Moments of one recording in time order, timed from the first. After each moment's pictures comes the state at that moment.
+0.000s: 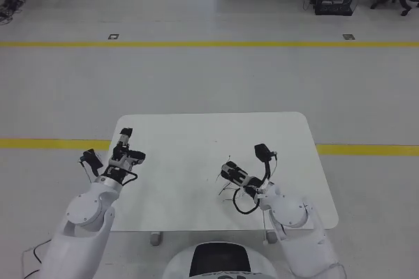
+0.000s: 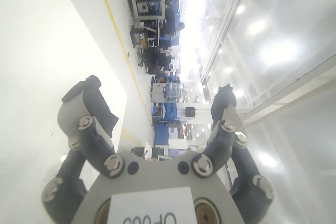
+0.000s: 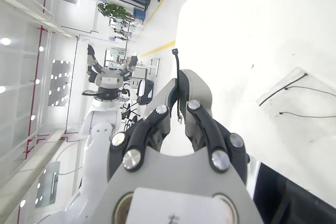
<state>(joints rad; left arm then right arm) 1.75 -1.14 -1.55 -1.79 -0.40 0.05 -0.21 -1.69 -1.48 1.31 -1.80 -0.46 0.10 0.61</state>
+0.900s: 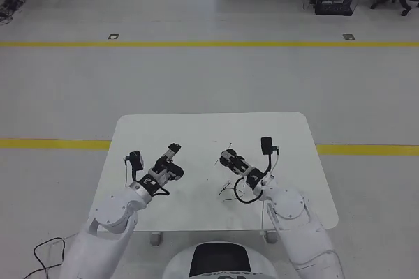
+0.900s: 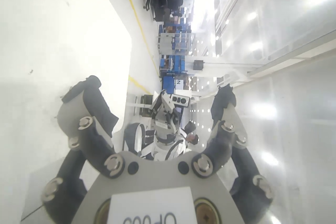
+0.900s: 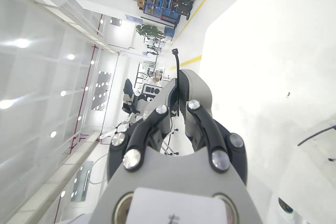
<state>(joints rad) 1.70 -1.15 -1.34 -1.79 -0.32 0.06 -0.40 -1.60 -1.47 1.30 -1.65 -0.23 -0.07 0.49</state>
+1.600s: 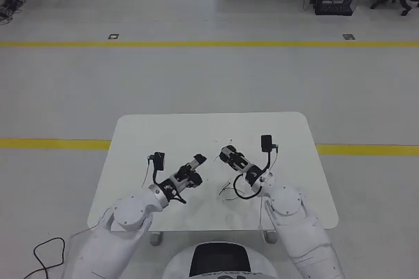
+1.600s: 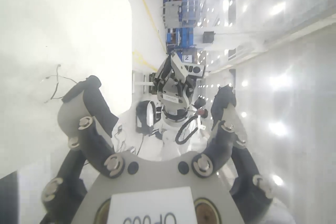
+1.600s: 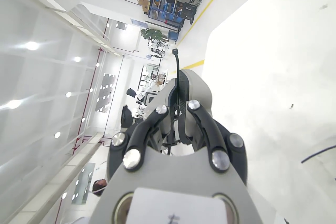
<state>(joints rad) 1.64 -1.15 -1.21 -1.76 -0.16 -0.01 -0.48 -1.56 -1.46 1.28 -1.57 -0.17 -0.11 0.44</state>
